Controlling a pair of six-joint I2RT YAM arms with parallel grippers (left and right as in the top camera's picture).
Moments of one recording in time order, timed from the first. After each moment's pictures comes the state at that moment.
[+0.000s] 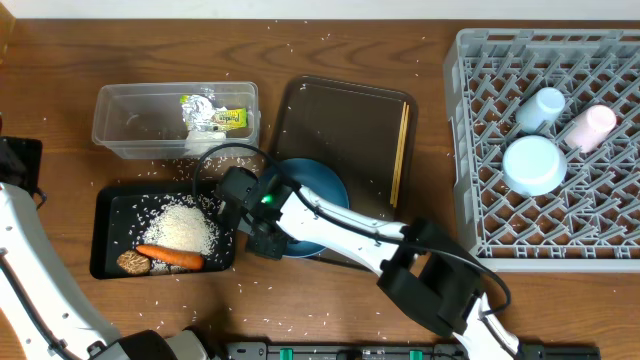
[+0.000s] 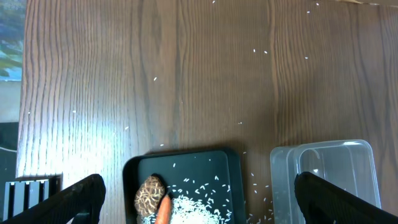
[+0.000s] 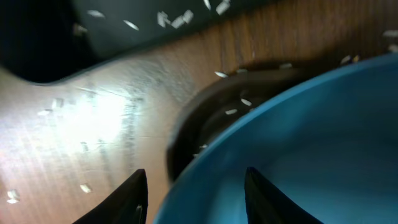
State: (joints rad) left arm 0.63 1.45 1.62 -1.25 -0.31 -0.88; right arm 1.04 2.20 1.70 -0.87 -0.13 -0.22
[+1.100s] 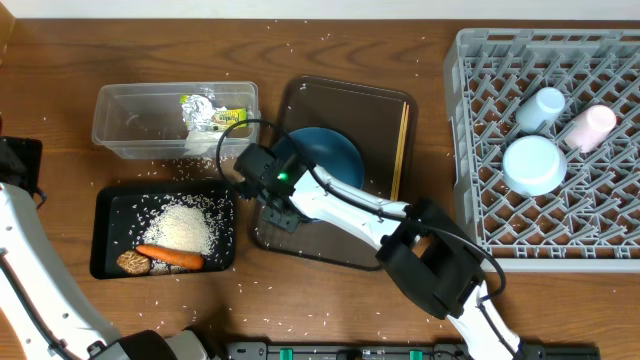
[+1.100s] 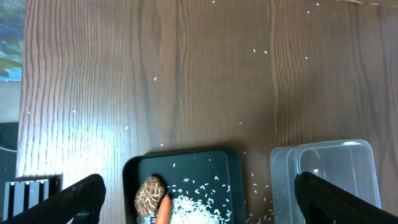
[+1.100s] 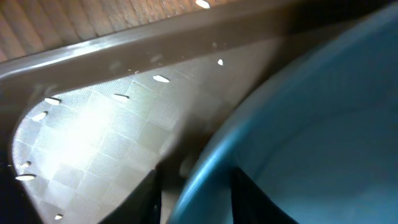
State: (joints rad) left arm 0.63 1.45 1.62 -1.25 -0.31 -0.88; right arm 0.93 2.24 1.70 -0.82 0.05 -0.18
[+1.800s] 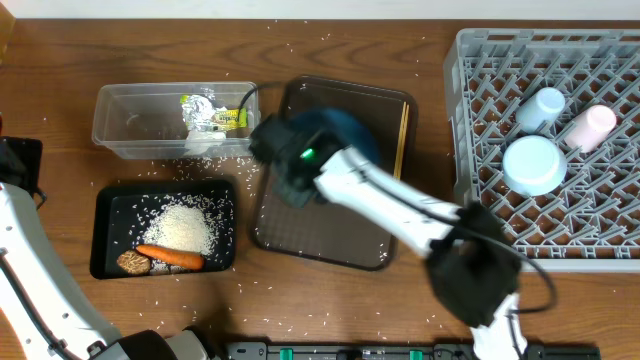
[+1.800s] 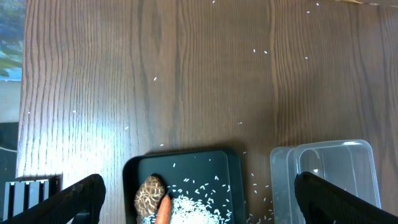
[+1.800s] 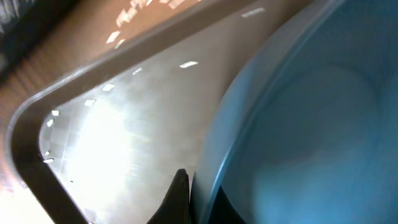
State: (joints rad) left arm 0.63 1.45 1.62 -1.25 -0.31 -0.88; right arm 0.81 2.04 1.71 -0.87 0.03 -0.02
